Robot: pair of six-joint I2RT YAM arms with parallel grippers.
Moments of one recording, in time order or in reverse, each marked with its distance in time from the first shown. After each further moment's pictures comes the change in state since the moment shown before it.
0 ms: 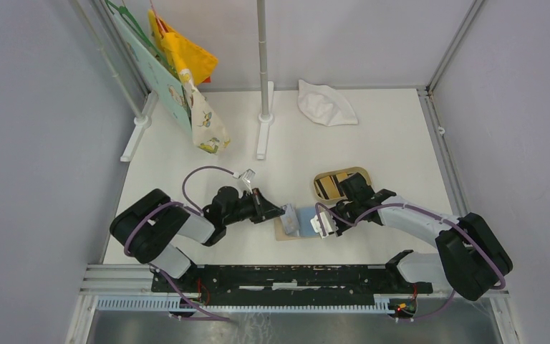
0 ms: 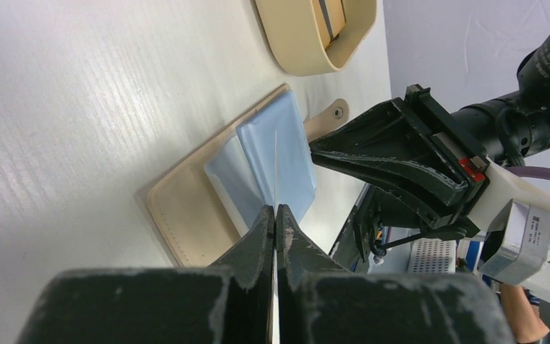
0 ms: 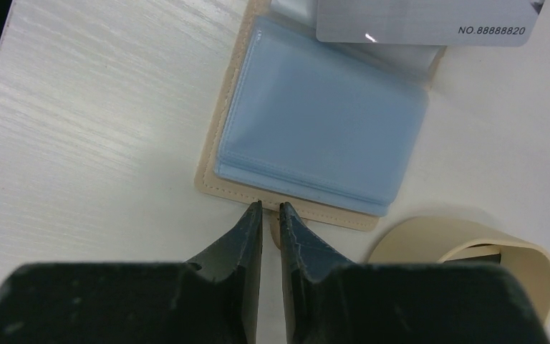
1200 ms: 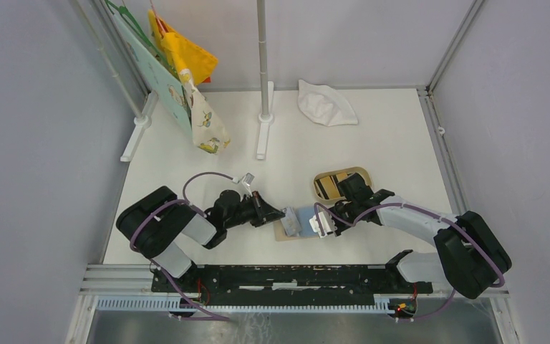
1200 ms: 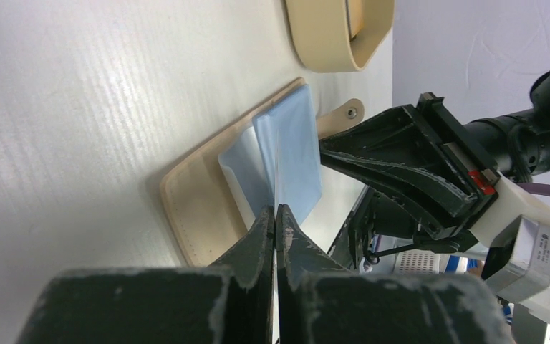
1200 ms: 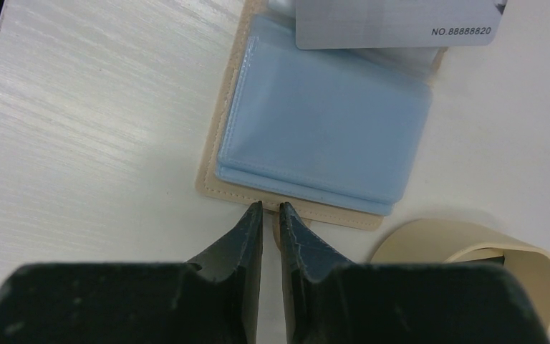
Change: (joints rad) left arm -0.027 0.056 -0.028 0.079 -0.042 -0.104; right arm 0.013 0.013 0.000 0.016 0.014 0.021
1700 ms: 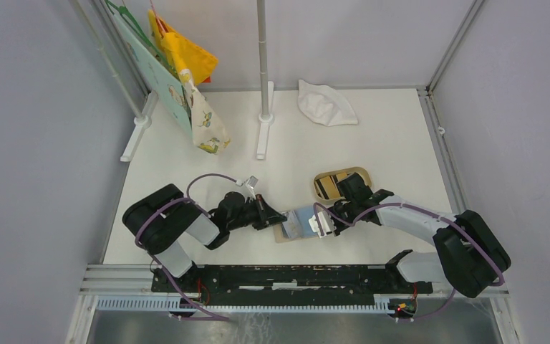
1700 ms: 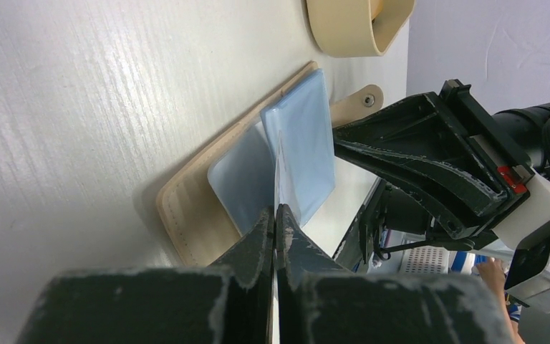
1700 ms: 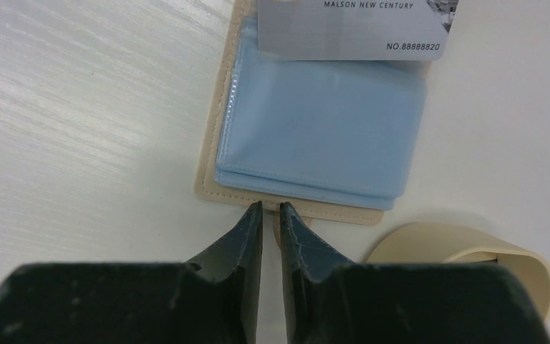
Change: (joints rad) left arm -0.040 0.042 0.013 -0.017 -0.036 0.000; right arm 0.006 0.006 0.000 0.017 0.002 0.001
